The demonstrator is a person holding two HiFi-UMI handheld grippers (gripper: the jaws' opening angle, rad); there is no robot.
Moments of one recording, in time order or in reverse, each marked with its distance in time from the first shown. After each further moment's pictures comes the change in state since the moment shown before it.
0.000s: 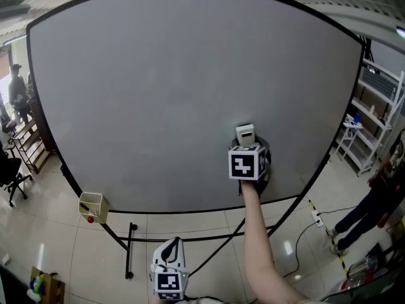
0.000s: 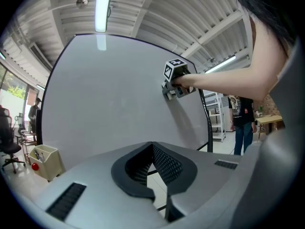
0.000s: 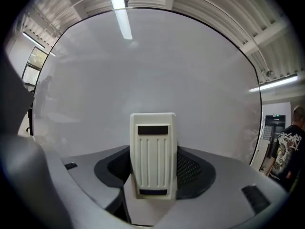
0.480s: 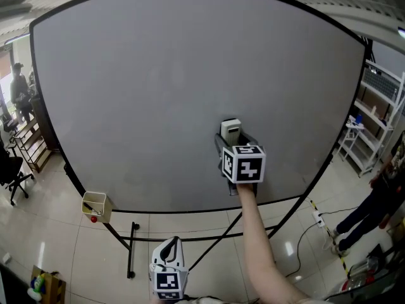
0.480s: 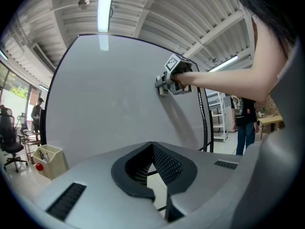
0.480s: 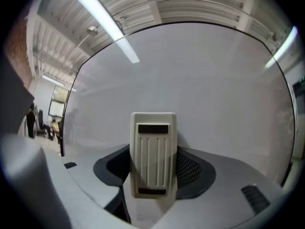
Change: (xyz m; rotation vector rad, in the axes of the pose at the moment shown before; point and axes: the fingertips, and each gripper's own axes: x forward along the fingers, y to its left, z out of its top) left arm -0.005 0.021 -0.007 0.026 0.003 0.016; right arm -0.009 0.071 0.032 0.110 -0.154 0.311
